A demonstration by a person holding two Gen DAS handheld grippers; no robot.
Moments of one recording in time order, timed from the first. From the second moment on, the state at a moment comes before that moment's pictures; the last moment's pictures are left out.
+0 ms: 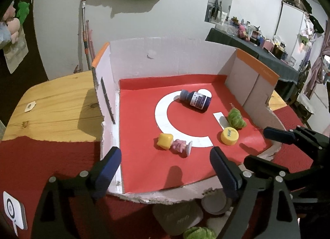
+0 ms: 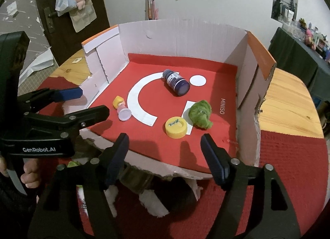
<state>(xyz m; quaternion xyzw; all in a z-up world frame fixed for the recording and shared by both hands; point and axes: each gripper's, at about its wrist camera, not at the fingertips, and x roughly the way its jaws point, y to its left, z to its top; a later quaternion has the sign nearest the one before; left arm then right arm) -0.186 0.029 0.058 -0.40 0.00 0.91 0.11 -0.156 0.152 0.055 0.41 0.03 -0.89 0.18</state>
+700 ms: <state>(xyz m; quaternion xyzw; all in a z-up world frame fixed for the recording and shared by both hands) -0.160 0.025 0.065 -0.39 0.01 0.91 0.10 -0.122 0.156 0.066 0.39 0.04 -0.91 0.17</state>
